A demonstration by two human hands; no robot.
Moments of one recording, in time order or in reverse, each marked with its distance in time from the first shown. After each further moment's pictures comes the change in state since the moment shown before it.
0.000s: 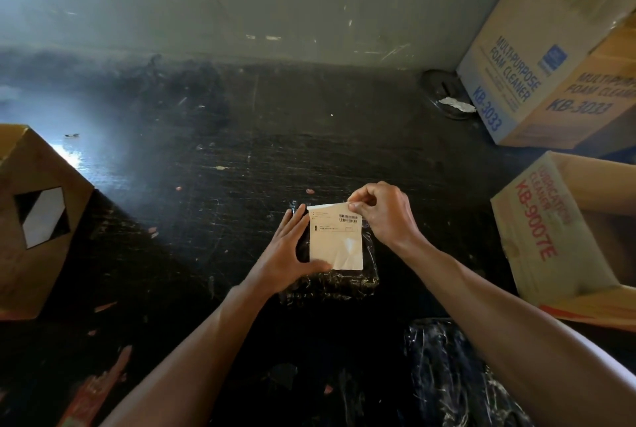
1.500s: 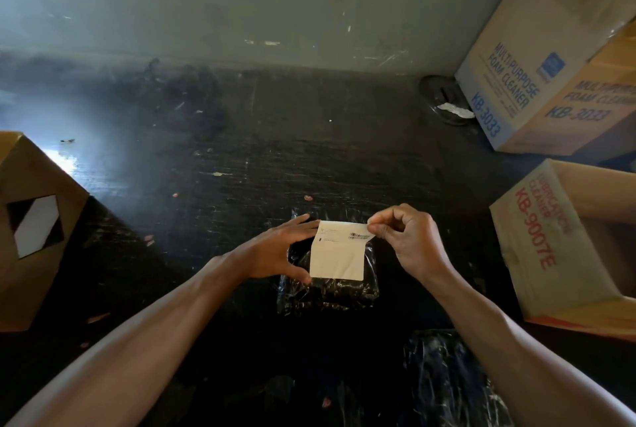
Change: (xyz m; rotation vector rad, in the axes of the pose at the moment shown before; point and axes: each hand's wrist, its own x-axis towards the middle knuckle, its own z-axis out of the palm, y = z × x) left_hand 0.029 -0.003 -0.050 0.188 -0.418 0.213; right_hand -0.034 0.009 -0.030 0.213 0.022 0.094
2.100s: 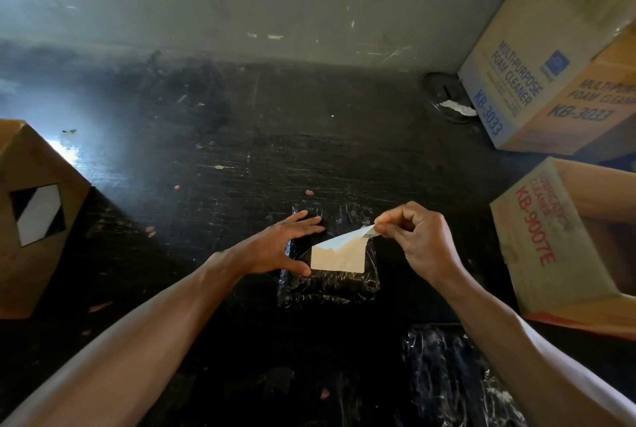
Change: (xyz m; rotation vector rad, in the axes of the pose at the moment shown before) left_hand -0.009 0.002 0.004 -0.110 -0.013 -0.052; right_hand -0.012 0.005 -0.010 0.050 -0.008 -0.106
